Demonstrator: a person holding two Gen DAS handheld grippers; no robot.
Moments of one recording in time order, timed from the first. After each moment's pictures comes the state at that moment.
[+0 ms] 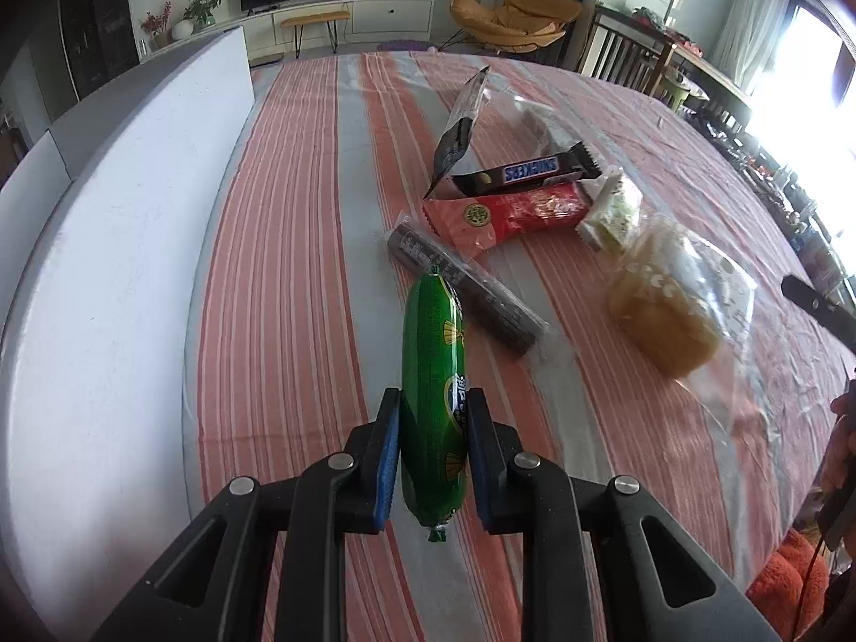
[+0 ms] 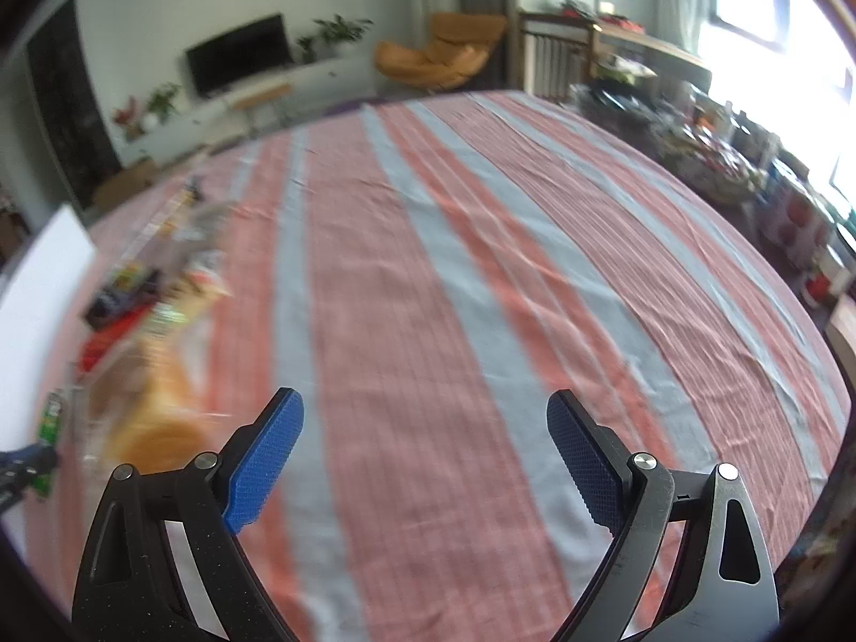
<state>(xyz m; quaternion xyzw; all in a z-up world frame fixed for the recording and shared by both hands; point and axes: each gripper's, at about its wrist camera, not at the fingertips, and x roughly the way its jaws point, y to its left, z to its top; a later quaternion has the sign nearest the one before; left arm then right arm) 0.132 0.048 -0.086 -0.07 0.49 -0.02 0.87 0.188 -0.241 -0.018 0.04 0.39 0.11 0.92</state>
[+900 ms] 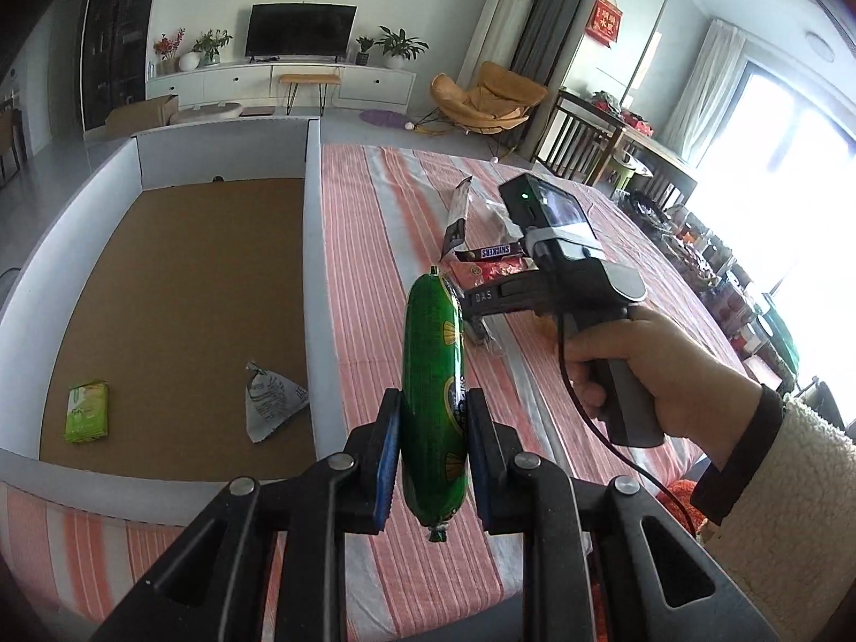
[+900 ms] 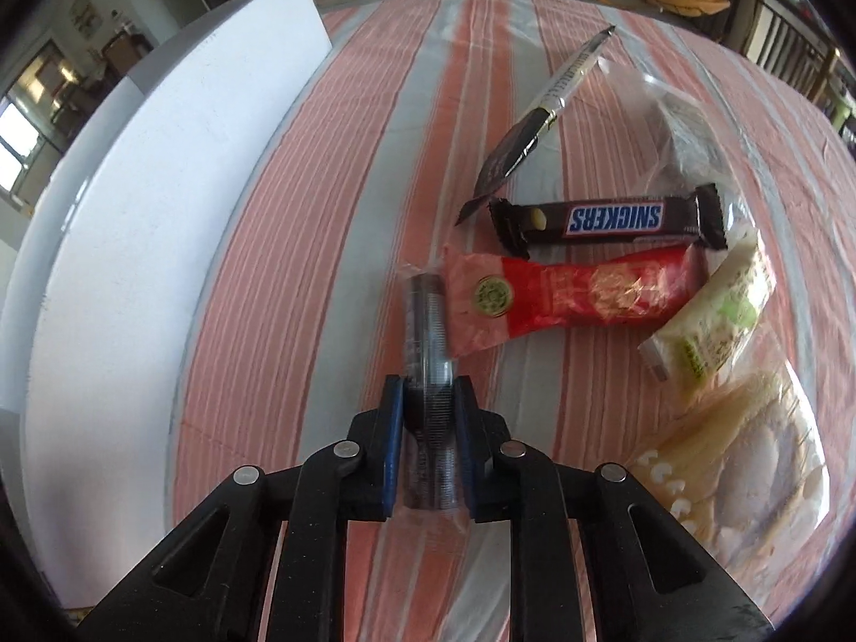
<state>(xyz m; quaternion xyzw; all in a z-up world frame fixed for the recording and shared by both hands) -0.045 0.133 0.032 -0.12 0.40 -0.06 0.91 0.230 -0.011 -0.080 -0.02 0.58 0.24 0.78</state>
